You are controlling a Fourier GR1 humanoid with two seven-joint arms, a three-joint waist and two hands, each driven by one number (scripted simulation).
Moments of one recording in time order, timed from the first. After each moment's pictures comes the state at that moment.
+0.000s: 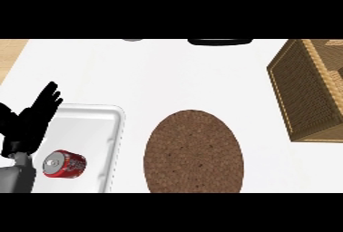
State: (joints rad) left arm -0.13 0.34 0.12 -1.45 0.14 -0.01 0.22; right arm 0.64 -0.31 0.11 -2.40 0.42 0.10 -0.12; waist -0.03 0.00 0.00
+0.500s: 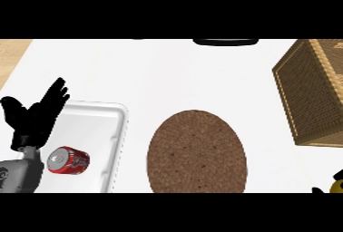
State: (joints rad) left arm -0.18 0.32 0.10 -1.41 0.12 -0.01 0.21; right arm 0.30 -0.38 -0.12 -2.40 0.35 0.10 0.24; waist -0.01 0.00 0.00
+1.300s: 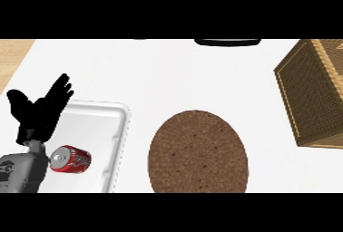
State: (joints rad) left arm -0.23 0.29 0.11 -1.38 0.10 -0.02 0.23; right arm -0.17 -0.61 -0.44 -2.00 0.17 0.23 0.34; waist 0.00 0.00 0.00
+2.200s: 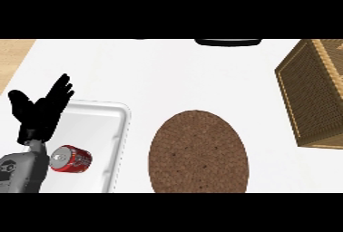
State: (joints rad) left arm -0.23 0.28 0.14 -1.37 0.07 -0.04 0.22; right arm -0.35 -0.59 -0.46 -1.43 0.27 0.10 0.02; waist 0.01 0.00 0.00
